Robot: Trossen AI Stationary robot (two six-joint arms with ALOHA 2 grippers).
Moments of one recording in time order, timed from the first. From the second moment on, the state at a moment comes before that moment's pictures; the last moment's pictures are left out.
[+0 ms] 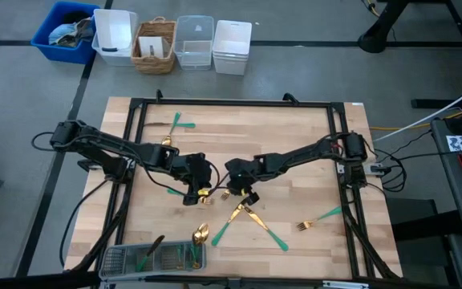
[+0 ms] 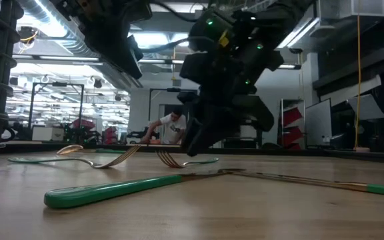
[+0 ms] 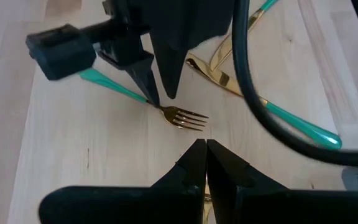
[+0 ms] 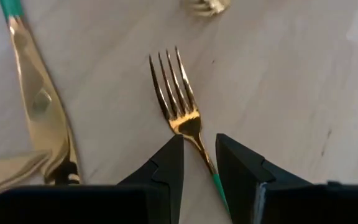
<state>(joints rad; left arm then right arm) -0.14 1.38 0.92 -0.41 -0.01 -0.10 0.05 1.98 1.21 -0.16 -0.15 -0.56</state>
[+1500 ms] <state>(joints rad) -0.14 1.38 0.92 -0.42 -0.01 -0.07 0.03 2.05 1.28 -0.37 -0.11 -0.45</state>
